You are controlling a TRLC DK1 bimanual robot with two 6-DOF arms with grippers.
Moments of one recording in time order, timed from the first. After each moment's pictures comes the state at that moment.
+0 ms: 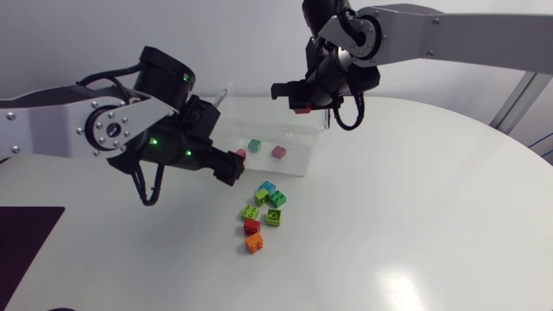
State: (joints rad) left arm -0.49 1.53 1.05 -0.40 0.07 0.05; right arm 0.51 1.90 1.66 -0.58 0.15 0.31
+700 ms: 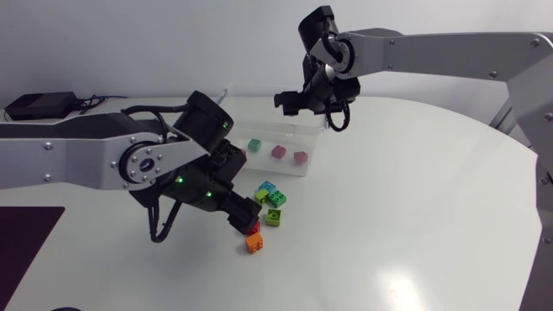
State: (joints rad) left arm -0.64 1.57 0.99 -0.52 0.07 0.02; right arm 0.46 2.08 1.78 -0.56 0.16 0.26
